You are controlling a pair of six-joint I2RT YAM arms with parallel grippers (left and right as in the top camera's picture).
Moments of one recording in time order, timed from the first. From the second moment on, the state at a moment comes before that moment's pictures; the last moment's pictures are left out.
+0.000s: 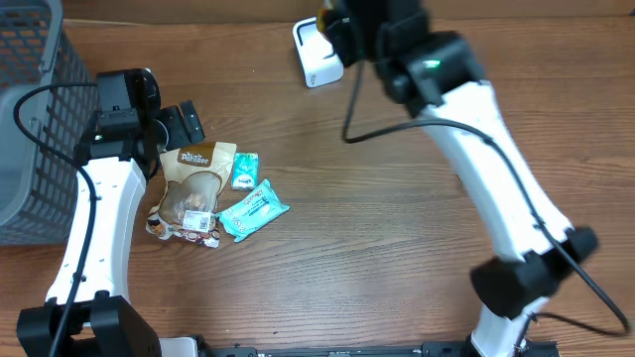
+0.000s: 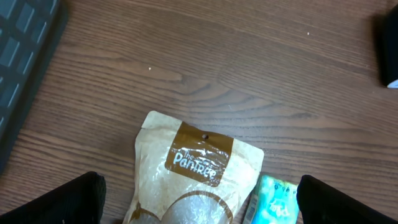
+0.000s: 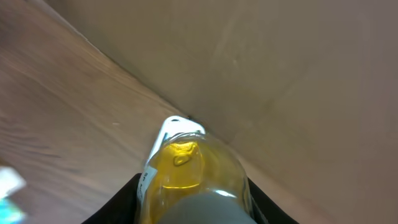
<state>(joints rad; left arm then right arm) 0.11 1.55 1.24 -0.64 -0.01 -0.21 0.52 1.95 2.15 -0.74 0.16 -0.33</state>
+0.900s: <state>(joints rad) 0.11 1.55 1.24 -0.64 -0.01 -0.21 0.57 2.41 2.15 -0.09 0.55 -0.77</state>
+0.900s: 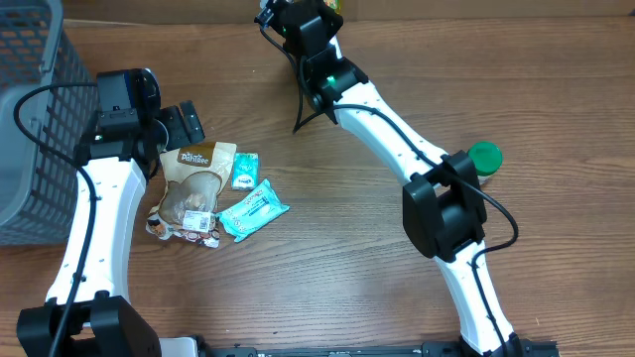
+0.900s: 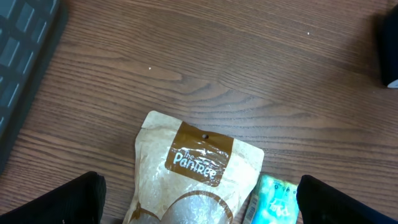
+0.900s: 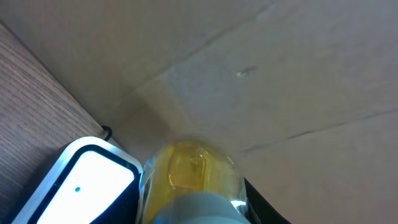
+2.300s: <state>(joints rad) 0.11 1.55 1.24 -0.64 -0.01 -0.21 0.56 2.29 2.15 -0.49 0.66 -0.43</state>
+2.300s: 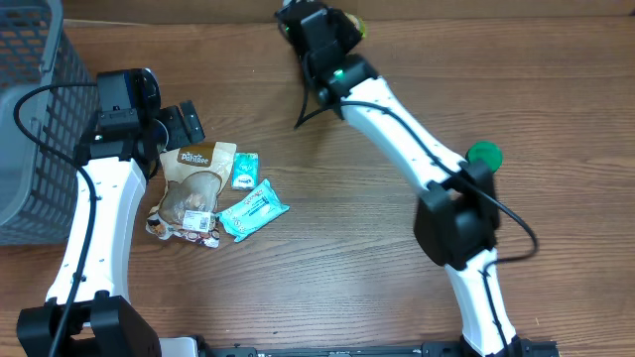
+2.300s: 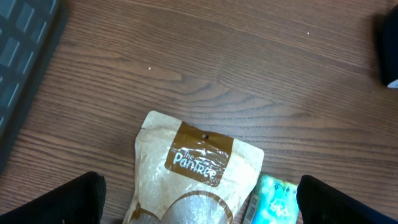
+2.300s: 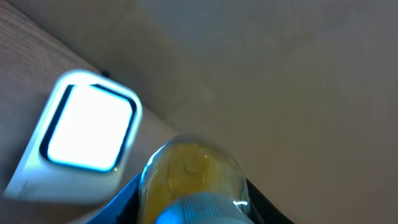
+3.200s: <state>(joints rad) 0.11 1.55 1.24 -0.64 -0.01 -0.21 0.03 2.15 2.13 -1.24 0.14 0.24</state>
